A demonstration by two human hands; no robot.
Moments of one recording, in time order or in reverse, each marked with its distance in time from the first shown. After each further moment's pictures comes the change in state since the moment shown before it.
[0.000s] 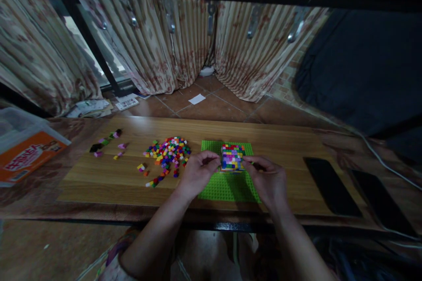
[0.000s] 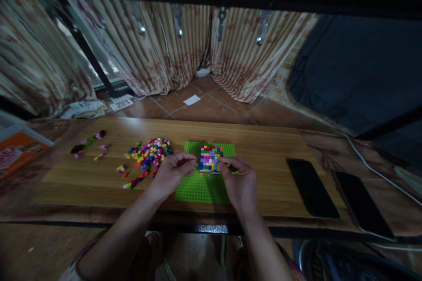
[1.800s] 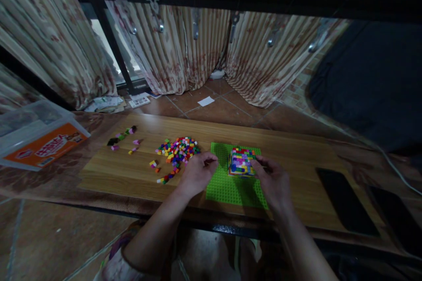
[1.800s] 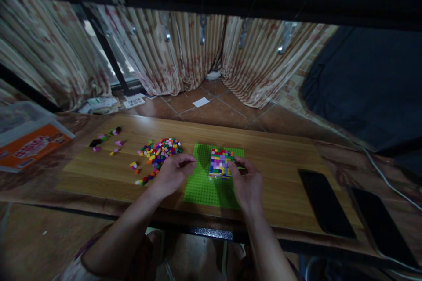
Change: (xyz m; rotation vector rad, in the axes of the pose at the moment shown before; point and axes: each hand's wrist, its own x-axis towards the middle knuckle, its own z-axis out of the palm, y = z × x) left_hand -0.002 -0.008 -0.030 0.298 0.041 0.168; right_hand 0.007 0.007 0.014 0.169 0.025 0.282
